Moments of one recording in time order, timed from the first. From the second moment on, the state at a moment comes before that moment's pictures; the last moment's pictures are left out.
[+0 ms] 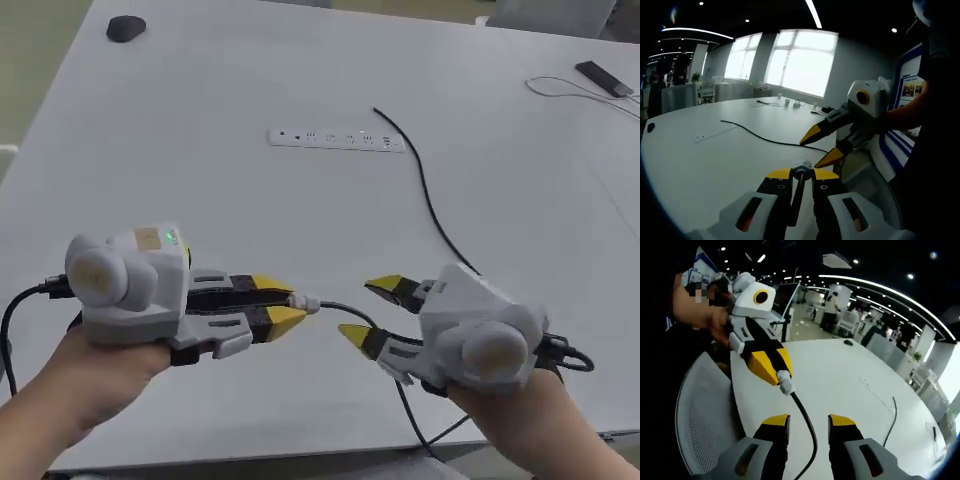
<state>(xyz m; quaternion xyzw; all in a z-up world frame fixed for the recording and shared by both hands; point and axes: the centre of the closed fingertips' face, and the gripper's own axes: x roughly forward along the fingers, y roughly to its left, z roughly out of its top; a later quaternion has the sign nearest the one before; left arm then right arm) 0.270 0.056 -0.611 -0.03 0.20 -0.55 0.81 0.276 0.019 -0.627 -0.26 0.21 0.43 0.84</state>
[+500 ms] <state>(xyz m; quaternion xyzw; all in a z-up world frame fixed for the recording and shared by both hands) 0.271 0.054 -0.611 -0.03 0.20 -0.55 0.81 0.274 0.046 -0.632 -0.34 0.18 0.47 0.79</state>
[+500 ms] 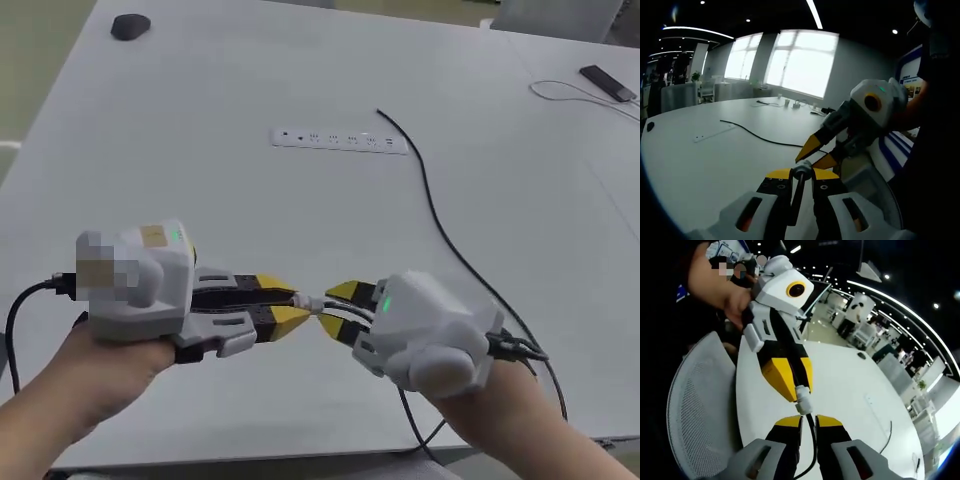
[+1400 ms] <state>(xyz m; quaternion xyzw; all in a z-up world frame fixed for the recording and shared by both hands) 0.269 0.054 -0.608 -0.03 0.19 -0.55 0.81 0.277 0.021 -0.648 -0.27 0.24 0.44 0.82</state>
